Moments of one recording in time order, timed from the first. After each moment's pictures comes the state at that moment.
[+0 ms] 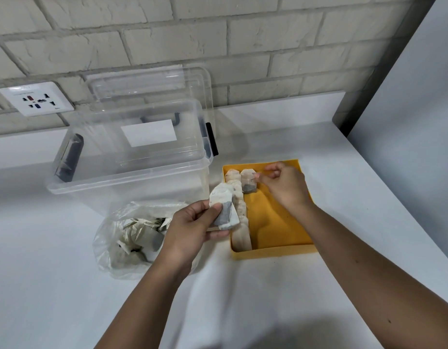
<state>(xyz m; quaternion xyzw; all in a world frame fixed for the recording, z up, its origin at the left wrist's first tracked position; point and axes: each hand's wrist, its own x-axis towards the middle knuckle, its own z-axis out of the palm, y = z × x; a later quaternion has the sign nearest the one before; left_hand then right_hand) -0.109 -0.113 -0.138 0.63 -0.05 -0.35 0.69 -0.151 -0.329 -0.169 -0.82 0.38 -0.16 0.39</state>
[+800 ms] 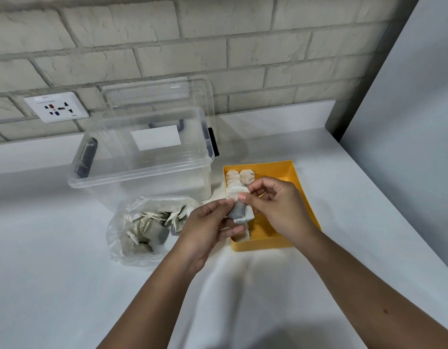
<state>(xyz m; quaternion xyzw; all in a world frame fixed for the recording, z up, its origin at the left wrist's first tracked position) -0.133 -0.116 -0.124 0.57 -0.04 -0.42 0.71 -0.207 -0.259 -0.127 -0.78 0.22 -0.22 0.55</state>
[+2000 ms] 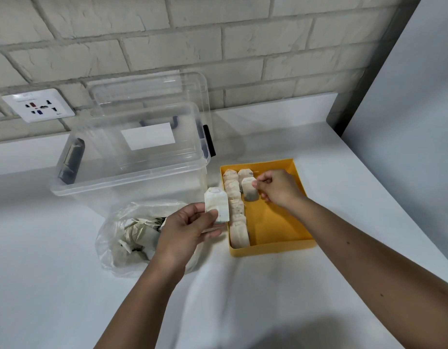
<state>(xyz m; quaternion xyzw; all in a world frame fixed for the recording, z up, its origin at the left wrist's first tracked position) -0.112 -0.099 -0.135 0.64 -0.06 -0.34 0.68 -0.149 -0.337 -0.185 -0.82 0.34 -0.09 0.44</state>
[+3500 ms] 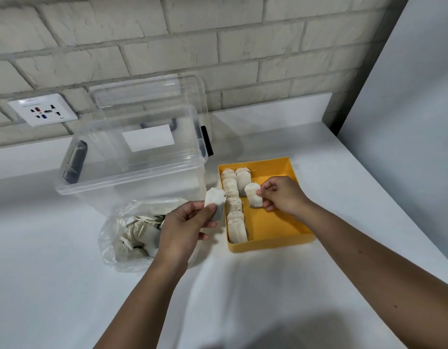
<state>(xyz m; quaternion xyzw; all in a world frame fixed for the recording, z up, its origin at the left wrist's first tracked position) -0.118 -0.101 -0.134 0.72 -0.06 -0.27 0.64 -0.181 -0.333 -0.181 -0.78 0.34 -0.06 0.52</state>
